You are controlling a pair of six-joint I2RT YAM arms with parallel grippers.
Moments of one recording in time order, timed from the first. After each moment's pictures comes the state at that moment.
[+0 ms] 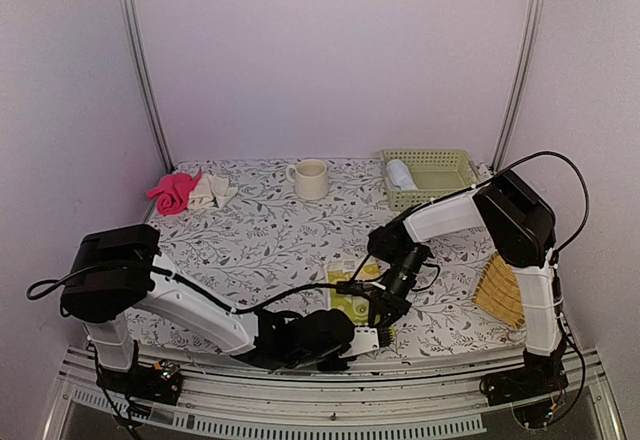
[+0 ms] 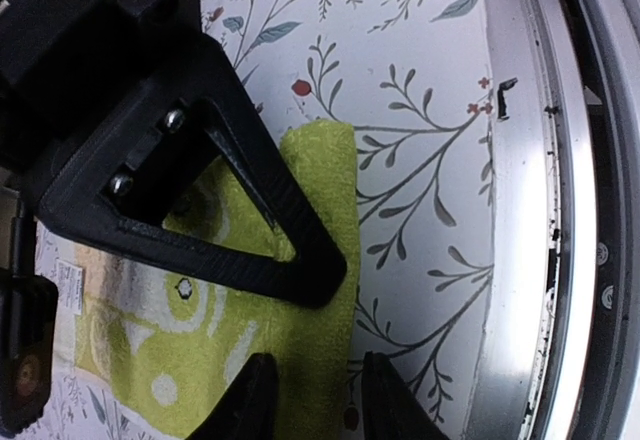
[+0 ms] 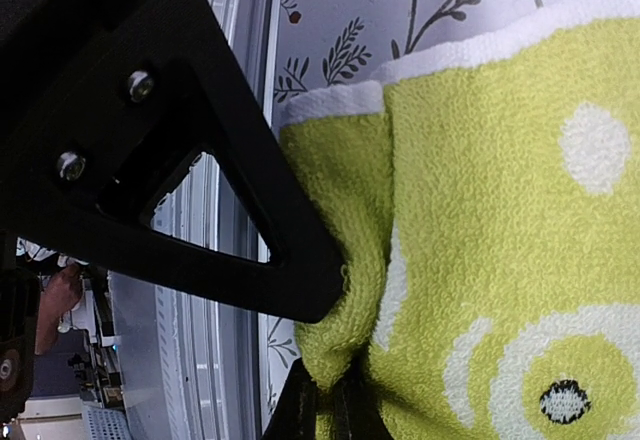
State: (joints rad) left arm -1.41 1.93 0.93 0.24 -0.39 0.33; right arm 0.75 2.19 1.37 -1.08 -0.90 -0.83
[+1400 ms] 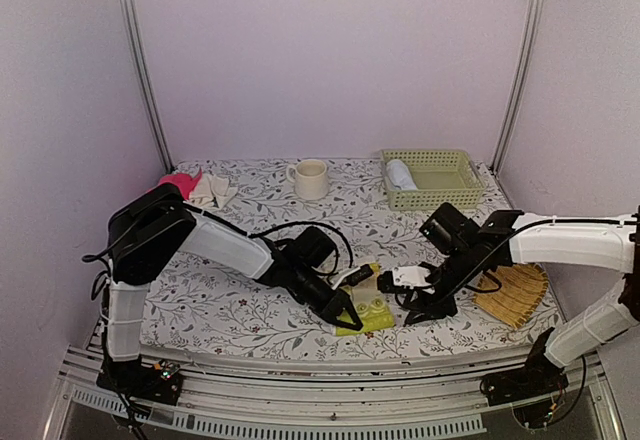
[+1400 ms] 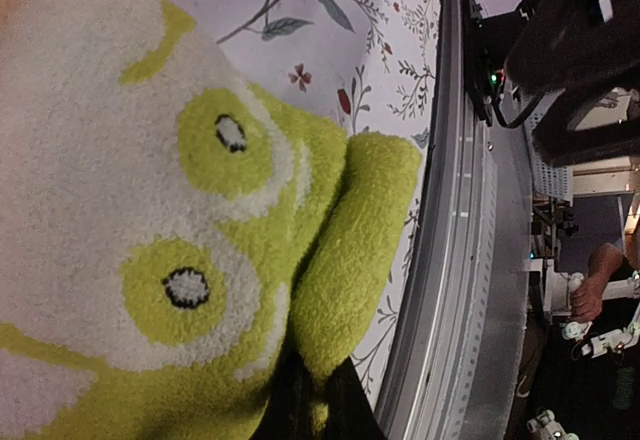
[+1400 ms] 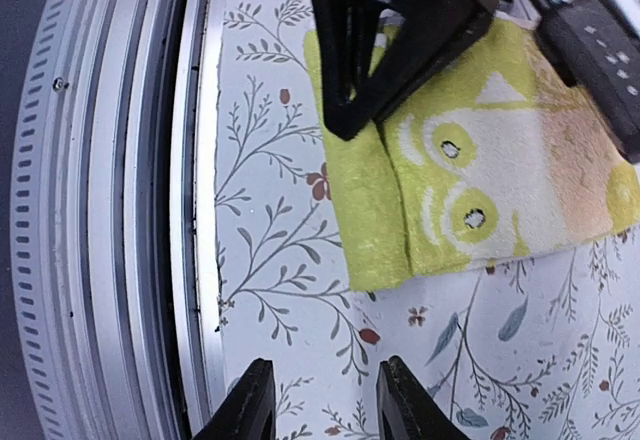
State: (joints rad) left arm -0.96 2.13 1.19 -0.01 0.78 -0.33; right arm 0.78 1.39 0.87 -0.70 -0.40 -0.67
